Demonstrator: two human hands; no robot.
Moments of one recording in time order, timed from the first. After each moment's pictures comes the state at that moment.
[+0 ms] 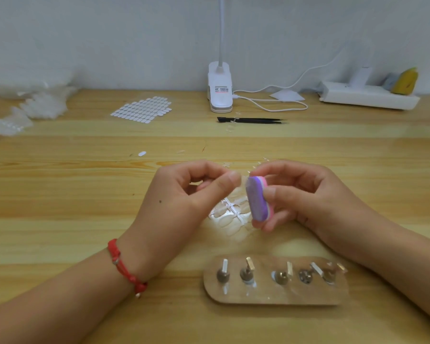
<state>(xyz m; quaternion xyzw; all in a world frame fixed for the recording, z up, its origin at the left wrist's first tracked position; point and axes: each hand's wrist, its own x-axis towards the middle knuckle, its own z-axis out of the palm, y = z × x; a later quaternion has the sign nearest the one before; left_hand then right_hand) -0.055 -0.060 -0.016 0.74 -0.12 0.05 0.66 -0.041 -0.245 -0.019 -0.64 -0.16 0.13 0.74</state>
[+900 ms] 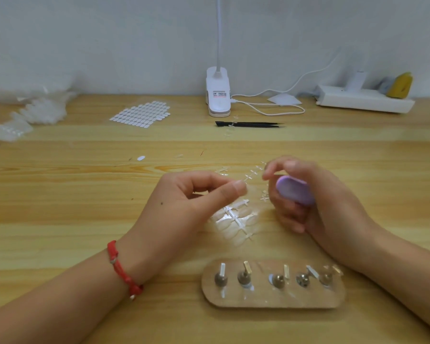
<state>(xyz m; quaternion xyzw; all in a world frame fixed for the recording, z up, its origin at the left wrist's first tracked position) -0.056 -0.061 -0.009 0.74 -0.10 0.01 0.66 -0.041 -0.247 -0.018 -0.65 -0.10 0.10 0.74</state>
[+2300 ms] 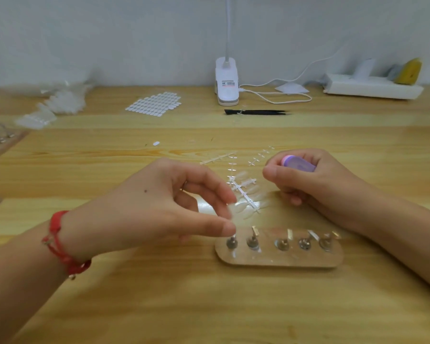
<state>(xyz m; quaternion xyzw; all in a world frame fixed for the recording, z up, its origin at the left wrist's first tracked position) -0.080 -0.015 0.015 0.82 -0.19 -0.18 0.51 -0.039 -0.249 -0.017 -0.74 -0.18 0.11 0.63</state>
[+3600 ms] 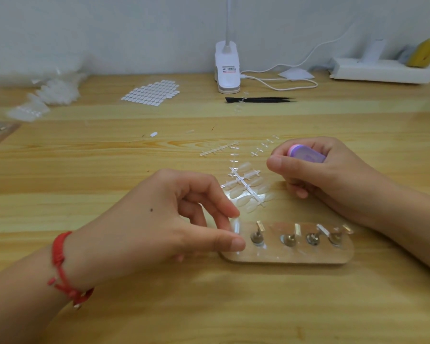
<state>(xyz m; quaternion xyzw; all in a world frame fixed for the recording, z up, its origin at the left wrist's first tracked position) -0.093 -0.021 -0.001 0.80 -0.16 -0.19 0.54 -0.040 -0.249 -0.019 -0.74 -0.19 0.10 0.64</state>
